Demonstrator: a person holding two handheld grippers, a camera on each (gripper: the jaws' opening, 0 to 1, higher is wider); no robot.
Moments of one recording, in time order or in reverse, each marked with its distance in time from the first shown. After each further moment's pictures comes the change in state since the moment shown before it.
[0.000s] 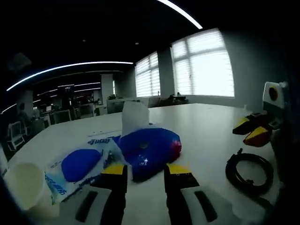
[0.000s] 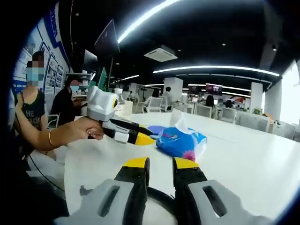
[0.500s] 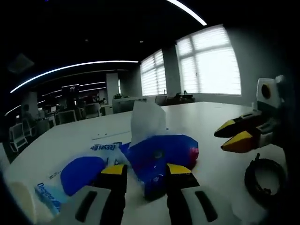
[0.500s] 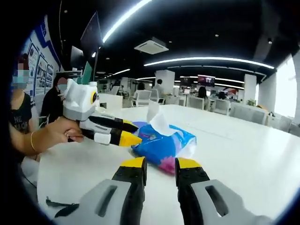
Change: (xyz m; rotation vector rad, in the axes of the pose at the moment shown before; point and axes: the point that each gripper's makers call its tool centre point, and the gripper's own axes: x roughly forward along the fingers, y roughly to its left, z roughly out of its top) left arm 0.029 0.012 0.003 0.009 0.021 0.045; right arm 0.067 -0.054 -0.014 0.048 0.083 -0.075
